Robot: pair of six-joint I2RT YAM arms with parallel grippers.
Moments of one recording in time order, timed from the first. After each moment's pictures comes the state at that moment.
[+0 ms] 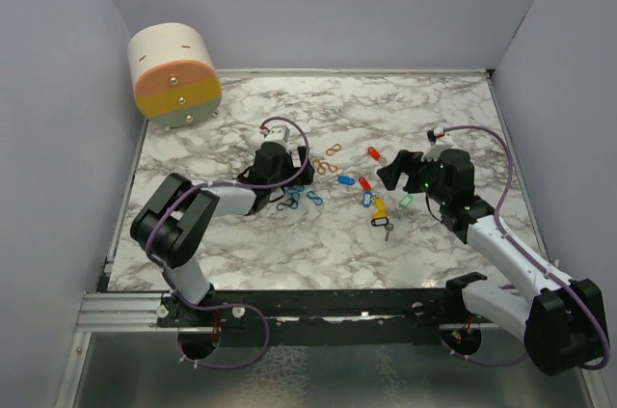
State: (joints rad) left arm -0.55 1.75 0.76 0.46 -0.05 -0.52; right arm 0.28 1.02 0.52 0.09 -0.18 0.36
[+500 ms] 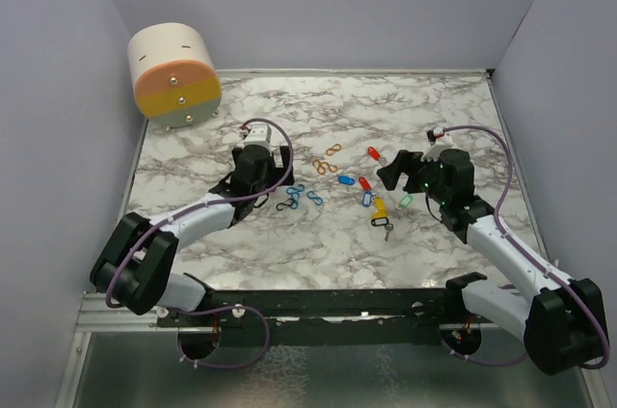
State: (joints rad) left arm -0.53 1.39 0.66 0.24 -0.24 -0.41; right arm 0.28 1.02 0.52 0.09 -0.18 0.36
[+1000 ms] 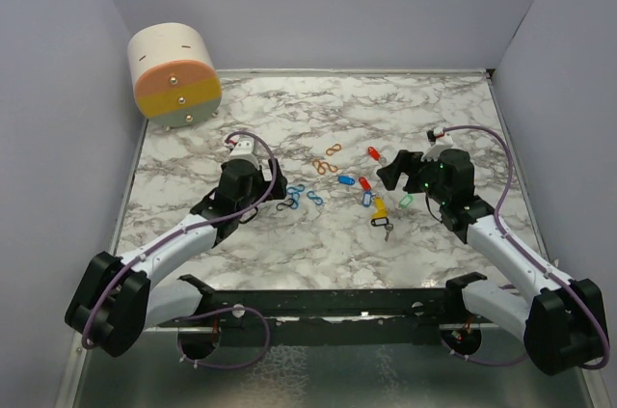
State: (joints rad) left arm -0.52 1.16 0.52 0.11 -0.19 -0.48; right arm 0.28 1.02 0.52 0.09 -0.18 0.36
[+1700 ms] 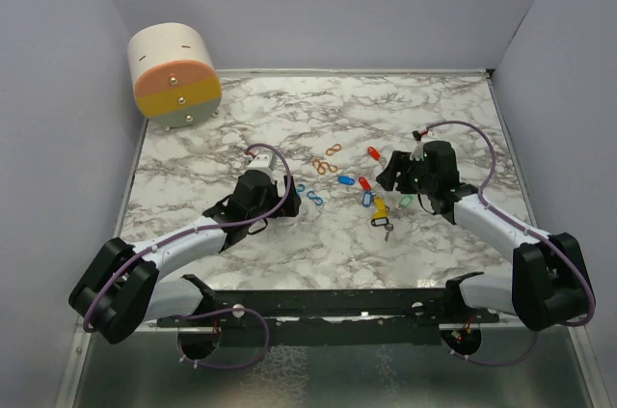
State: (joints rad) left arm -0.63 1.20 0.48 0.12 -0.12 -0.53; right arm 0.28 1.23 0.59 0.04 -0.17 0.36
